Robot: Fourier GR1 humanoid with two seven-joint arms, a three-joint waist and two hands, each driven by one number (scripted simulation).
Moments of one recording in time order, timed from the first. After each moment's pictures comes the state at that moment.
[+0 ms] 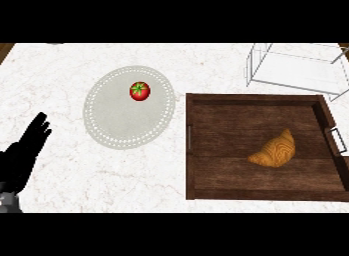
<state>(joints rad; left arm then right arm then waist) 0.00 0.29 0.17 -1.43 0.07 -0.08 0.11 -1.13 -0.74 -0.24 -1.06 0.68 0.33 0.34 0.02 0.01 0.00</state>
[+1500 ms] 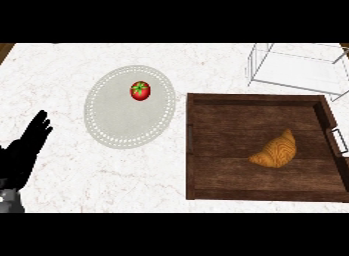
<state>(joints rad) -0.03 0.28 0.19 -1.40 0.05 -0.10 0.10 -1.30 -0.78 -0.44 -0.40 0.62 0.10 0.06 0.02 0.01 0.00</state>
